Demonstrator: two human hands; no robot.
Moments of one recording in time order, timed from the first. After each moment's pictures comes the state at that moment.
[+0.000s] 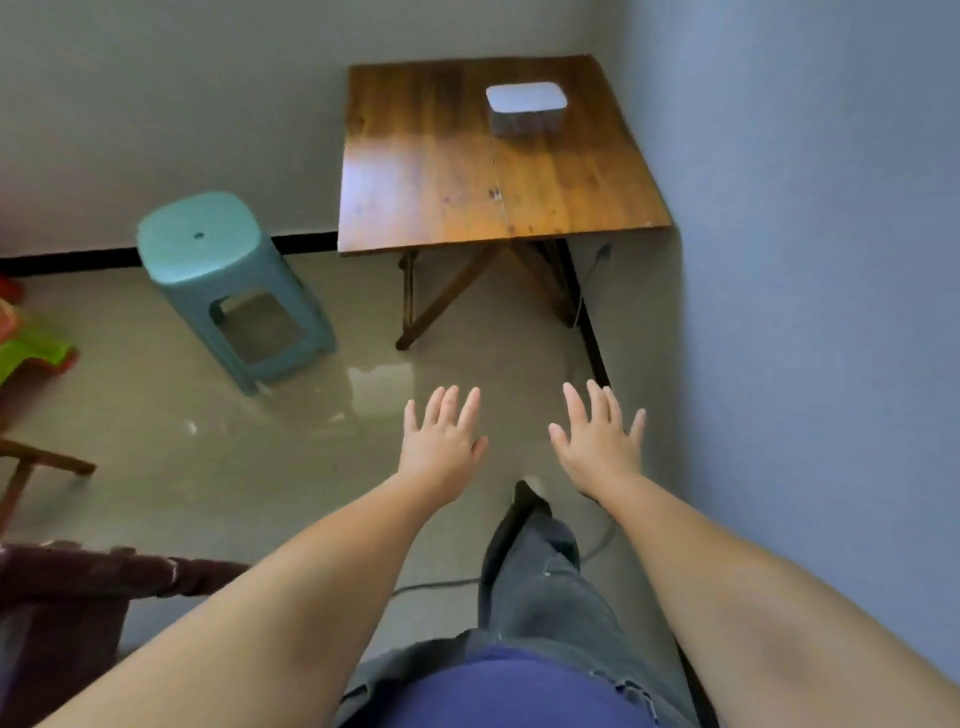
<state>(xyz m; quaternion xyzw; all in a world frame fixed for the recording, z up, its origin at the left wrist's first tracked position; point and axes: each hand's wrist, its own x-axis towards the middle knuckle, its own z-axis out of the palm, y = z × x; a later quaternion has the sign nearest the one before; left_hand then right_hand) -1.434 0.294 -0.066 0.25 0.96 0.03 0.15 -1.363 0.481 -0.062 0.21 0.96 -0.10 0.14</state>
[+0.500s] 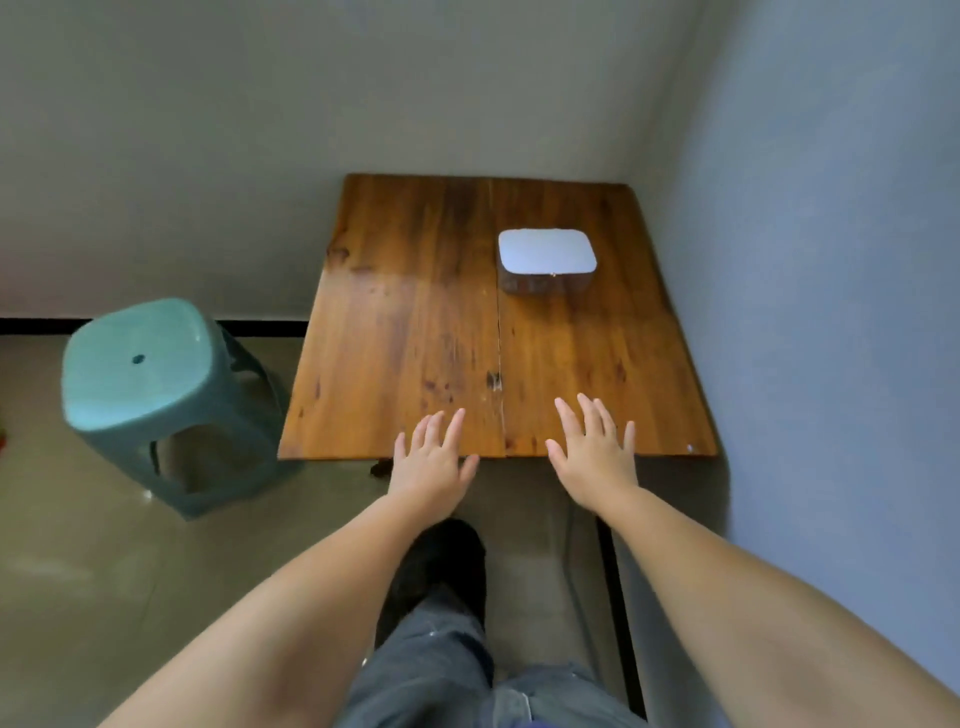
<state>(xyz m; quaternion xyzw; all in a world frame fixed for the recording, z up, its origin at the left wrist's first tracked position) -1.805 0.442 -0.065 0.17 0.96 0.14 0.18 -1.758 0.654 -0.048 0.12 0.98 -0.09 0.12</state>
